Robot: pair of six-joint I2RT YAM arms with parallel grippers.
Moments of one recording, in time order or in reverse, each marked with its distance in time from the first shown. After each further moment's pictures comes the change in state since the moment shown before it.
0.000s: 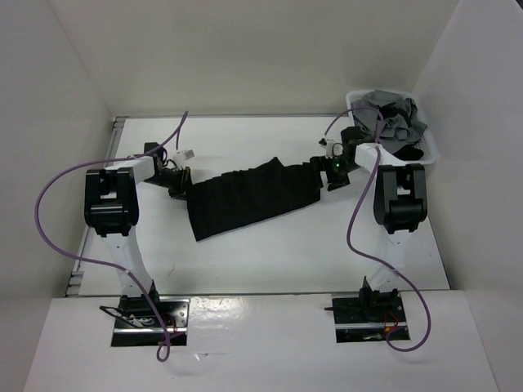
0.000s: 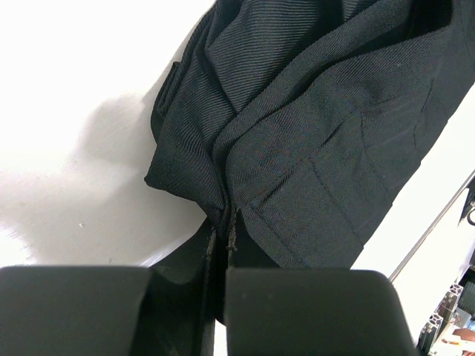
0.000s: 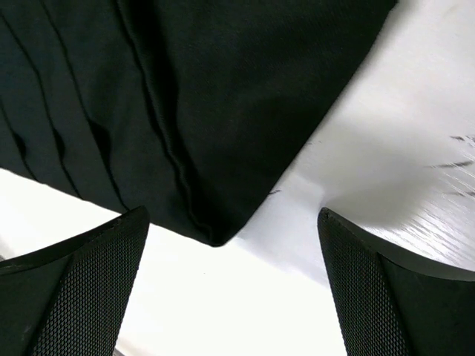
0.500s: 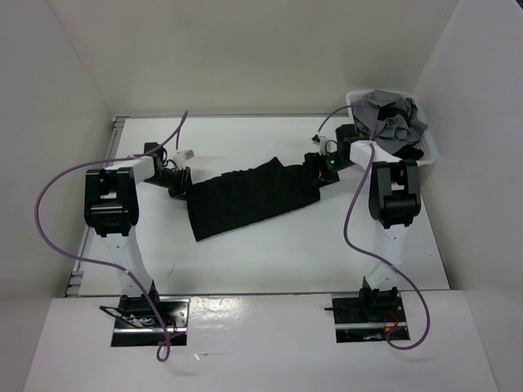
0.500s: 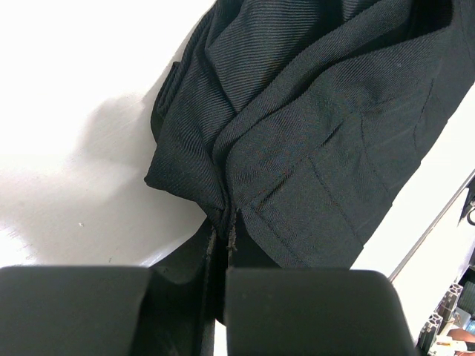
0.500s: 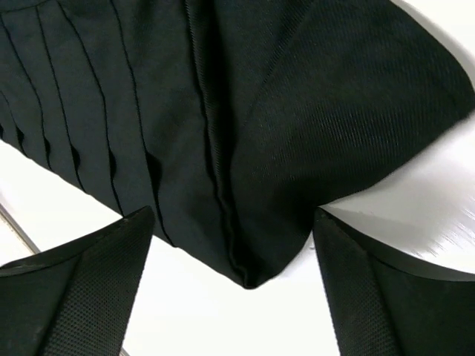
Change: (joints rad) left arm 0.000 0.000 0.000 -0.002 0.000 0.000; right arm 0.022 0.077 0.076 0.010 -0.138 -0.010
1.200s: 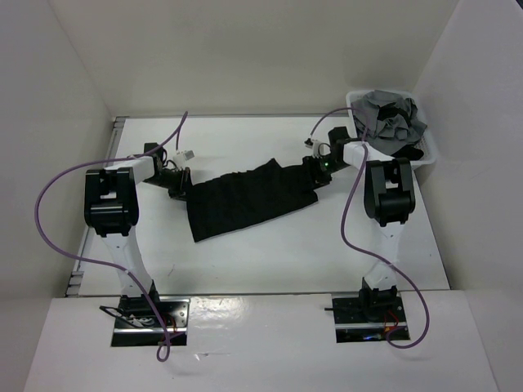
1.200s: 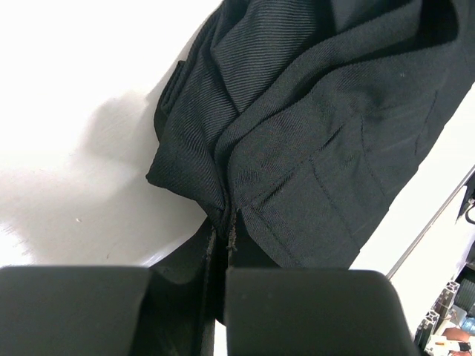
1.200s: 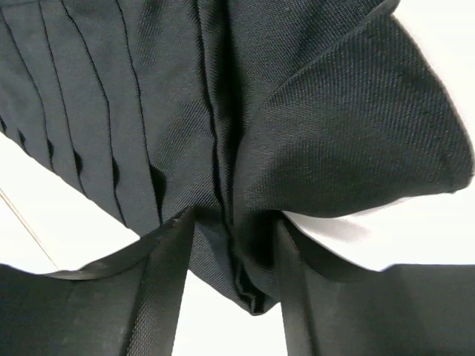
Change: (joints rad) left arm 0.000 0.000 0.000 -0.010 0.000 0.001; right arm 0.038 0.044 0.017 -0.003 -0.038 -0.007
